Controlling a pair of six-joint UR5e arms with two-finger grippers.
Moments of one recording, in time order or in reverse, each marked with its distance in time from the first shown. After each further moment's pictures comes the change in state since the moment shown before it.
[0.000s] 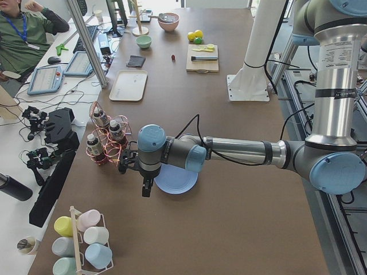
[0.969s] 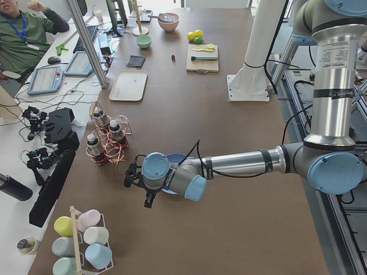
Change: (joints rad) left arm 0.067 0.018 0.244 -0.396 -0.118 -0.037; right arm -0.071 0.036 0.047 0.002 0.007 0.164
